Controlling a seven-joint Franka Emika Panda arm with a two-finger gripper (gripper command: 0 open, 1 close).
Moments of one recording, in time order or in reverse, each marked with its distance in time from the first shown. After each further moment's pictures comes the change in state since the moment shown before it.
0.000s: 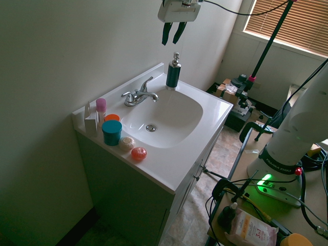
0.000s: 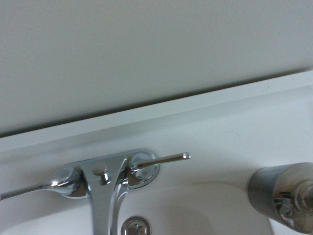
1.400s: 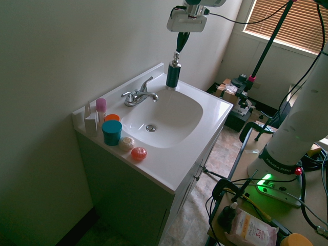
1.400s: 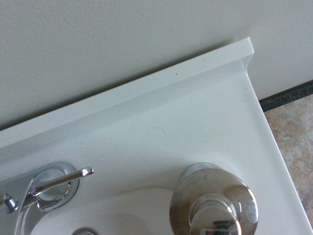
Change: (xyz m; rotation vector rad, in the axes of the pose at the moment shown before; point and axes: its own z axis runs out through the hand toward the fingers) arm 0.068 0.043 0.056 -0.064 -0.040 0.130
